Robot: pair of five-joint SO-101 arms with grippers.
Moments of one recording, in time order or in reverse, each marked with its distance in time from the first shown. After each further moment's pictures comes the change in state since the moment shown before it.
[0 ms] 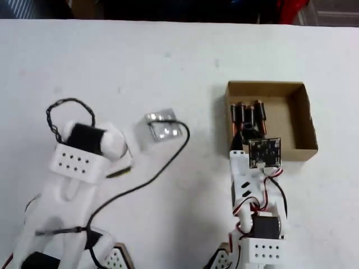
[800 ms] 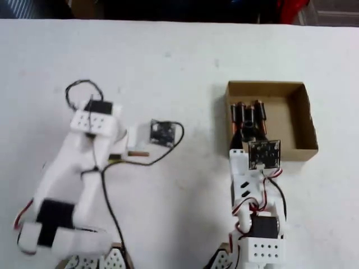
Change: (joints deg) left arm -7.2 30.5 -7.4 -10.0 -28.9; right arm 0.0 0.0 2.8 -5.0 -0.1
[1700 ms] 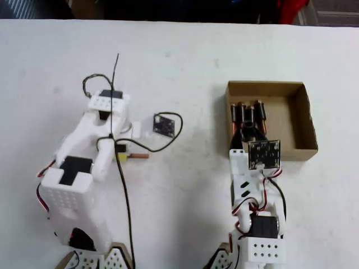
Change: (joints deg) left arm -1.8 25.6 -14.4 0.1 -0.1; right arm 0.0 0.0 0.0 0.0 0.0
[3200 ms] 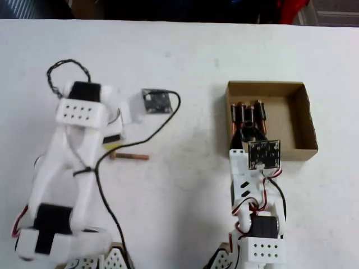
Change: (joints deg) left arm 0.0 -31.9 0.0 12.0 18.6; right arm 0.0 0.0 0.0 0.0 0.0
